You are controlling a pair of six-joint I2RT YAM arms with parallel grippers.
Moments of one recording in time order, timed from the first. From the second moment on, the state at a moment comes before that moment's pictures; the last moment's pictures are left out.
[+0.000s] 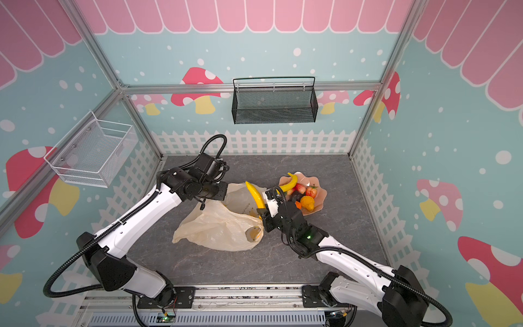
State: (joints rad) left arm -0.60 1.54 1.60 -1.08 -0.11 -0.36; right arm 0.80 1.05 0.64 0.03 0.04 0.19
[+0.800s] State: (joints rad) left arm -0.60 1.51 1.57 -1.01 -0.03 -0.43; right arm 0.81 1.32 0.63 0.17 -0.13 0.27
